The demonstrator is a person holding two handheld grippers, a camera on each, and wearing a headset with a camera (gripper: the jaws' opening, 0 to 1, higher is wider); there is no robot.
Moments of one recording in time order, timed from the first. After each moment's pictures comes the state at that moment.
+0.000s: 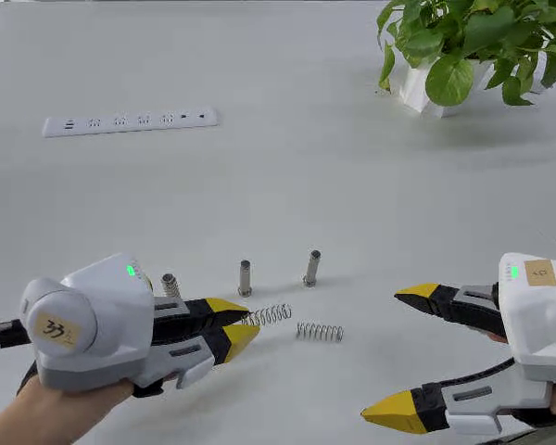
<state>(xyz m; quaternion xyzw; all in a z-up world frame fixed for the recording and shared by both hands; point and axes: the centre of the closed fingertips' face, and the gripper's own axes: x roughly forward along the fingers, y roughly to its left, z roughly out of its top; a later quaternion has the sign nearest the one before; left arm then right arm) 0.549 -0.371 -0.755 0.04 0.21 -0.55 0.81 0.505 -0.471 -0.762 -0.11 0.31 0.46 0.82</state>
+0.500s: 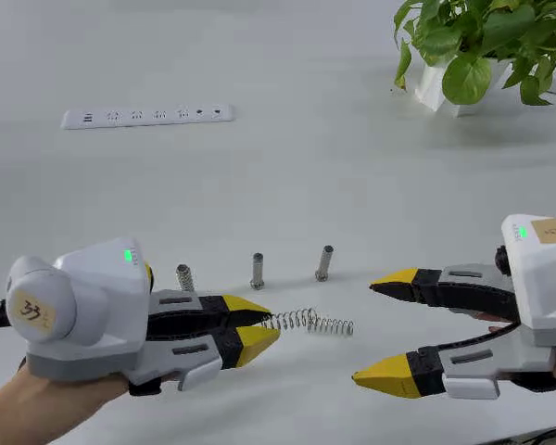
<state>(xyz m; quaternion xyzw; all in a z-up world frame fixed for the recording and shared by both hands) 0.521 -0.376 -0.732 0.01 0.20 -0.60 0.78 0.505 -0.440 -0.732 -0.07 0.28 0.53 0.80</state>
